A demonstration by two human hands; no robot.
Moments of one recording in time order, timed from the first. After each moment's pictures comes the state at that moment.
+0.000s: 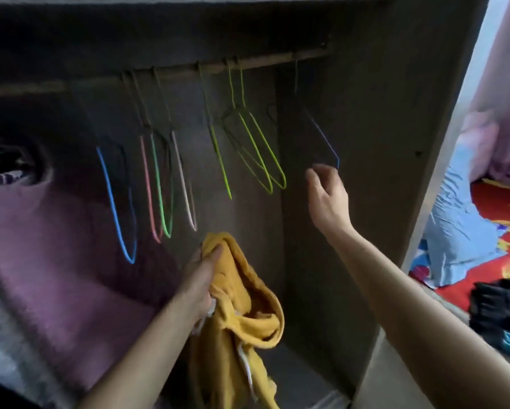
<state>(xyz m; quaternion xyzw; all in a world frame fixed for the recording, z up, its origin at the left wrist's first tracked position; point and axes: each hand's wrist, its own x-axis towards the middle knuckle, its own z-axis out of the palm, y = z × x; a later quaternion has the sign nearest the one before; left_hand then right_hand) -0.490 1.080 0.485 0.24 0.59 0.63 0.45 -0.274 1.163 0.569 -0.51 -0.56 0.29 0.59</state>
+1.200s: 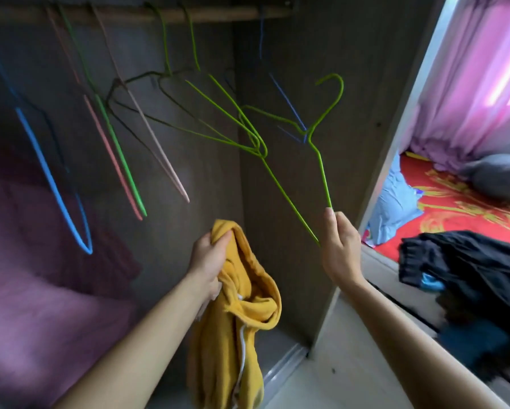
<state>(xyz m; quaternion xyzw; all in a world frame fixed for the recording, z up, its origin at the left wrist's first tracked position) -0.463 1.110 0.435 0.35 0.61 0.50 0.50 -0.231 1.086 0.462 -0.56 -0.53 0.19 0.61</state>
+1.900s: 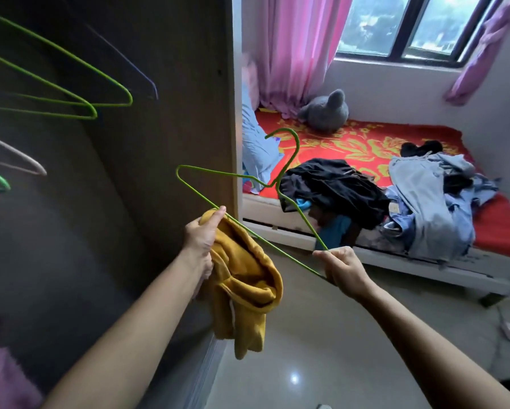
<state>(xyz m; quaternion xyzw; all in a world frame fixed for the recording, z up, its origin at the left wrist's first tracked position) -0.319 1.066 0.411 0.42 0.52 0.33 0.67 -0.110 0.857 0.377 -0.71 -0.43 0.27 0.50</state>
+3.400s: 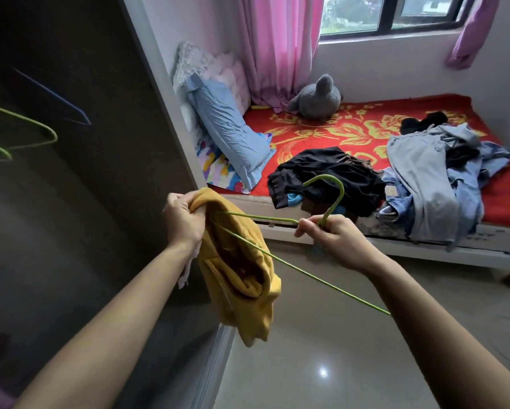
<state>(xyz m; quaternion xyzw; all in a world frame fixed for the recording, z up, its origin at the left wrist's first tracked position) -0.222 1.004 0.460 0.74 0.46 0.40 0.28 -0.009 0.800 0.440 -0.70 -0.52 0.21 0.45</state>
